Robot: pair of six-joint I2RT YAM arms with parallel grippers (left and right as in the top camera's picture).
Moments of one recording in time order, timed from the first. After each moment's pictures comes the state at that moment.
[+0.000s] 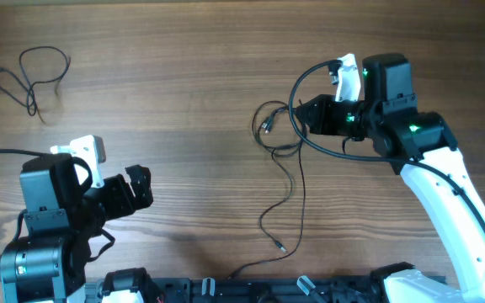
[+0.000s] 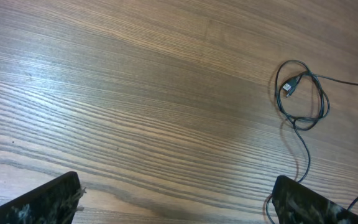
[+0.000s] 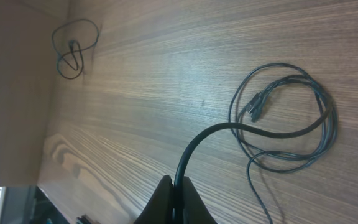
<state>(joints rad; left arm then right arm) 0.11 0.78 1.06 -1.21 0.16 -0.20 0.25 1.34 1.17 -0.67 -0.53 0.43</state>
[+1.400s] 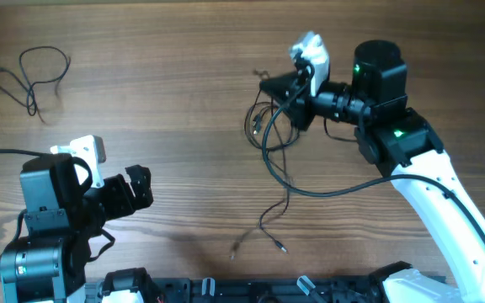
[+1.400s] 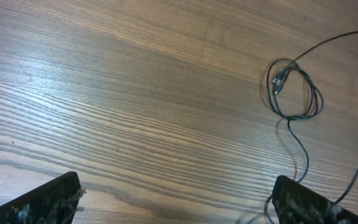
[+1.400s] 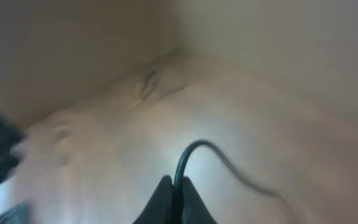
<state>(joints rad) 0.11 0.78 1.06 -1.21 0.16 -0.20 0.35 1.34 1.16 -0.16 -0.69 -0.01</state>
